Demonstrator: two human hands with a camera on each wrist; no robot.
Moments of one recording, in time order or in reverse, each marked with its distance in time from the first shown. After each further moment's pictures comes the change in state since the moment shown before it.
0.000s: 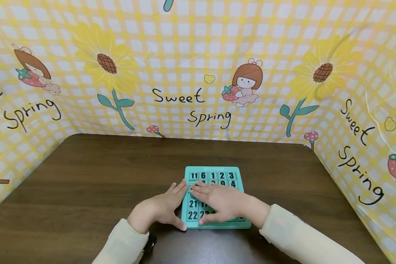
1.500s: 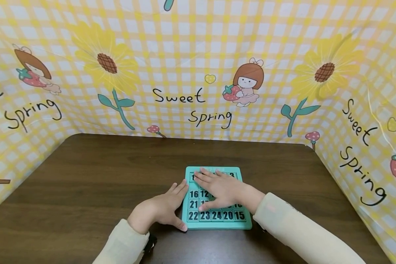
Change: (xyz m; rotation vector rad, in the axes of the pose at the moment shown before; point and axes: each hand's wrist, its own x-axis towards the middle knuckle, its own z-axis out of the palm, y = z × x) left_hand -0.002 0.001 -0.001 0.007 -0.011 0.001; right_hand 0.019 0.026 -0.005 -0.023 -0.058 0.148
